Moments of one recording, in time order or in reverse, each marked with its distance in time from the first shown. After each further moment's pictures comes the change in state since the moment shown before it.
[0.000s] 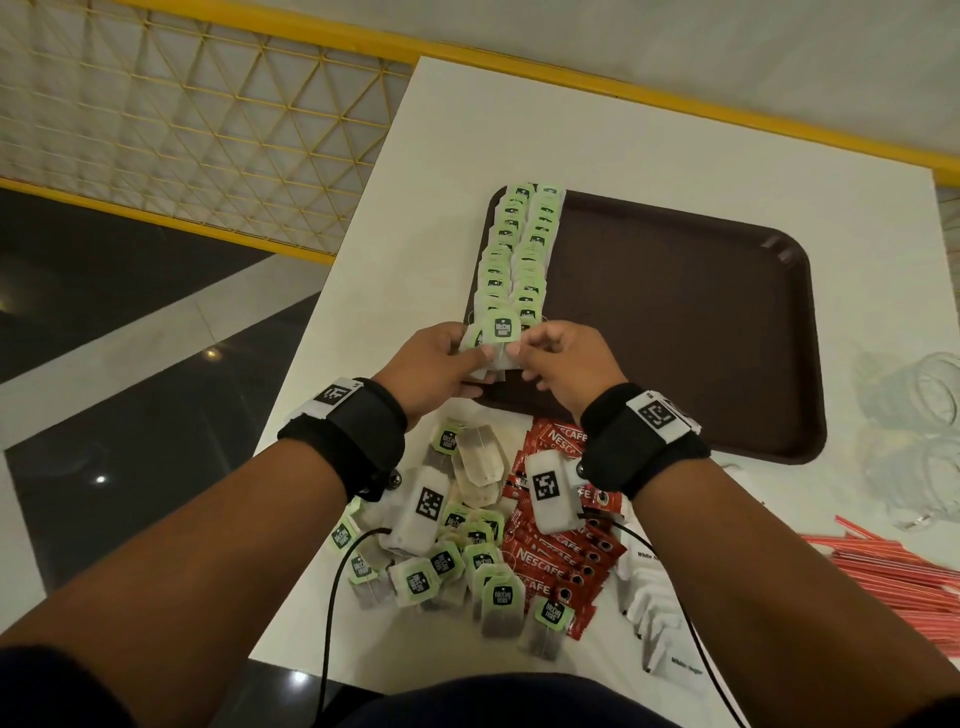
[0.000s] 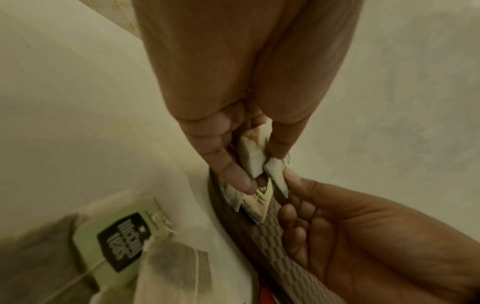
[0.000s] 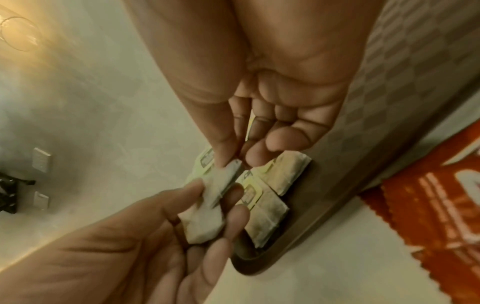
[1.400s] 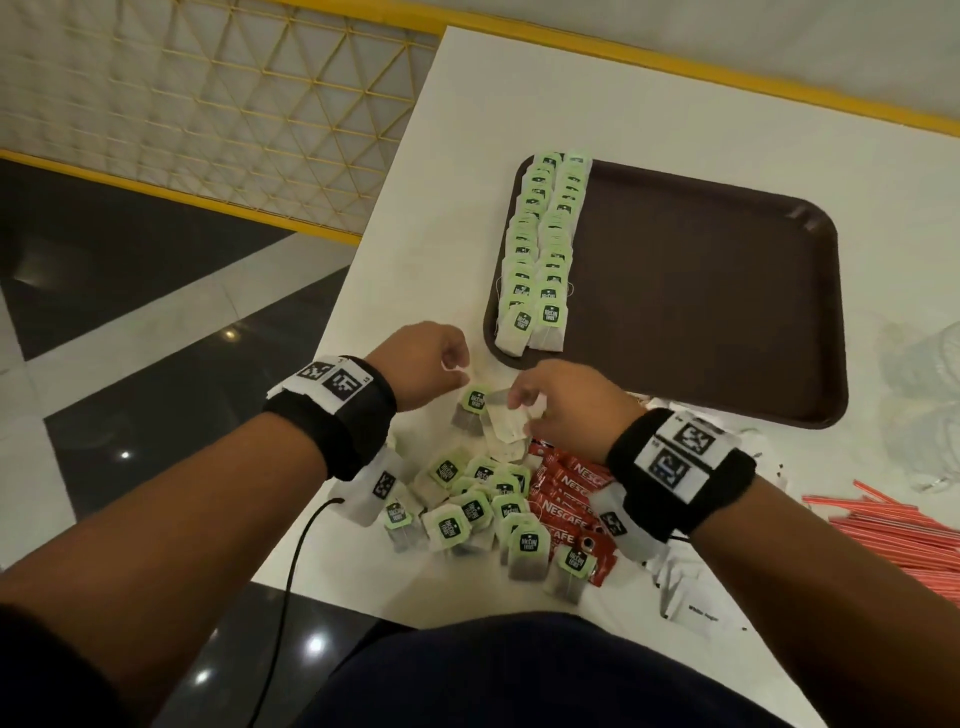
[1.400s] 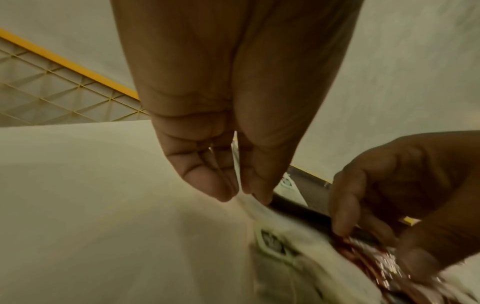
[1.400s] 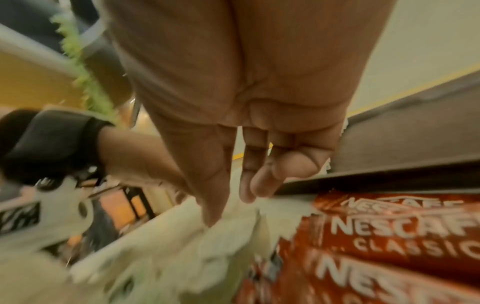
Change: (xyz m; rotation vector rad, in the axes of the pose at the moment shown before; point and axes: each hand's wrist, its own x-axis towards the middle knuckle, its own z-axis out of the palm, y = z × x) left_hand -0.033 -0.020 -0.041 0.947 -0.017 0.121; right_hand -0.066 -0.001 0.015 -0.899 -0.410 -0.226
